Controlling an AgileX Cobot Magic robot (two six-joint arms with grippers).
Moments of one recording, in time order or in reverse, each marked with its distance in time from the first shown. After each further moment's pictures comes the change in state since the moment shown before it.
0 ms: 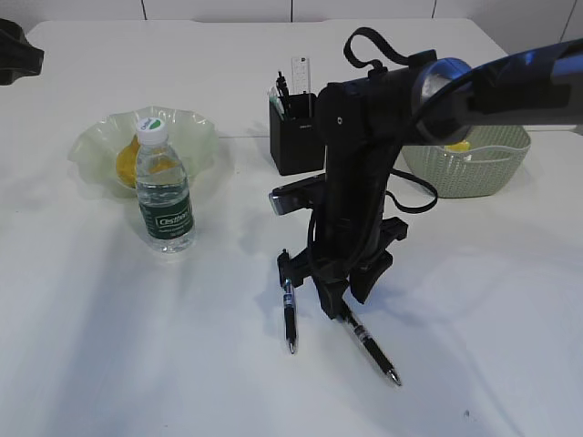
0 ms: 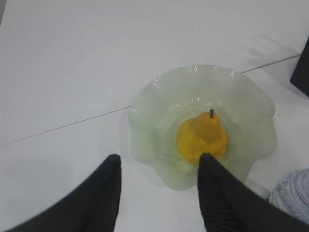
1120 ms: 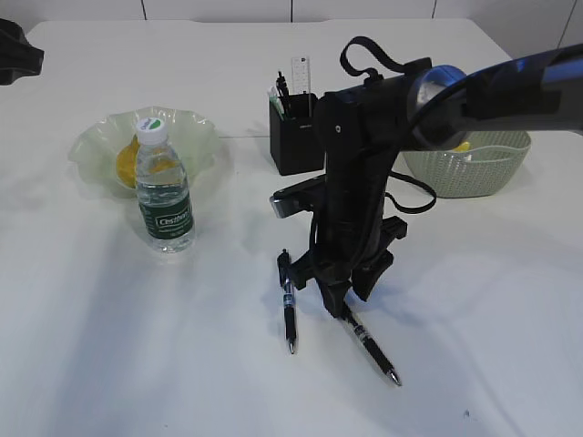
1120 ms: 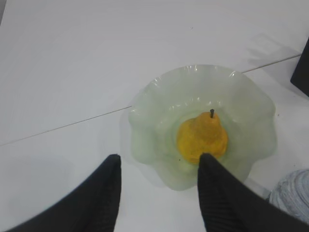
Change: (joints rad) left arm 0.000 0.000 0.000 0.000 0.000 0.000; right arm 0.000 0.018 0.000 -0.038 -0.034 -0.002
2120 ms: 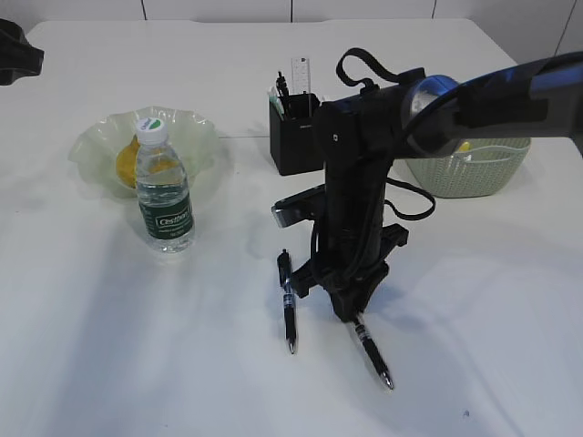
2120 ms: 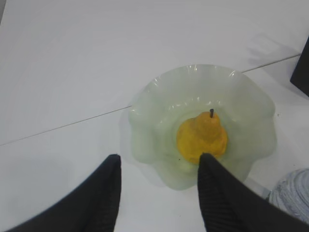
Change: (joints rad) left arm 0.000 0.000 0.000 0.000 0.002 0.000; right arm 0.000 0.025 -0.002 -0.002 0.017 0.000
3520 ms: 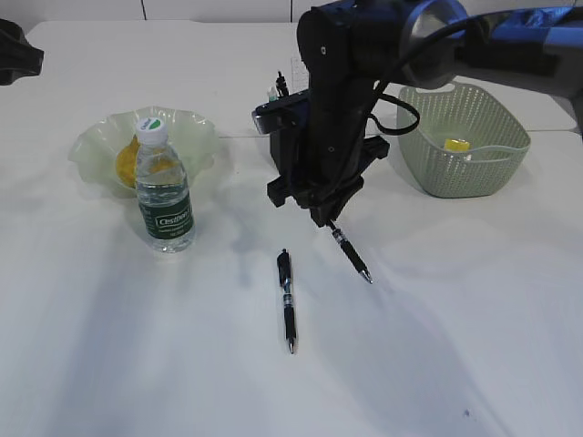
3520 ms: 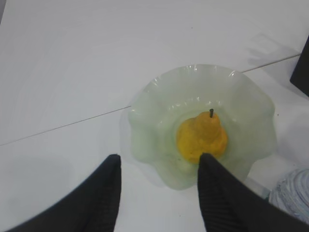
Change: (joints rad) left arm 0.000 0.000 0.000 0.000 0.000 0.000; right arm -0.002 0.006 -0.315 -0.105 0.048 0.043
